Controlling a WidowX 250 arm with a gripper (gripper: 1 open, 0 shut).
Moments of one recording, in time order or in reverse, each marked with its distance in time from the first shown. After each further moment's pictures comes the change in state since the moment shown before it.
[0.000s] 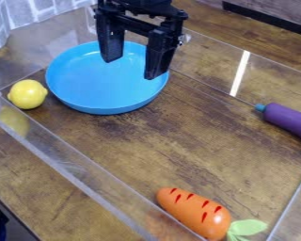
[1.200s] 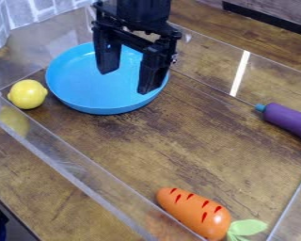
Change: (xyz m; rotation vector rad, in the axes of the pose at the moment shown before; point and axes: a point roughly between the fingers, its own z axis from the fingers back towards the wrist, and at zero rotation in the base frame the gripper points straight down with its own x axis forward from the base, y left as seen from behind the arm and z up) arm -0.008 0.000 -0.008 0.029 0.023 -0.060
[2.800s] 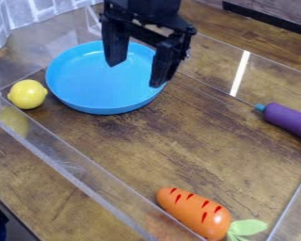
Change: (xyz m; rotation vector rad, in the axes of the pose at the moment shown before) arm 0.013 -0.010 0.008 0.064 -0.079 0.095
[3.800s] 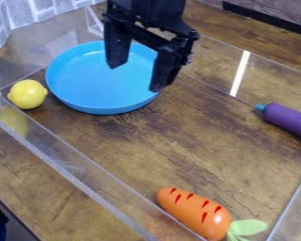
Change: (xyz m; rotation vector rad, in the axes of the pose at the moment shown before) arm -0.007 0.007 -0.004 0.024 0.029 -0.030
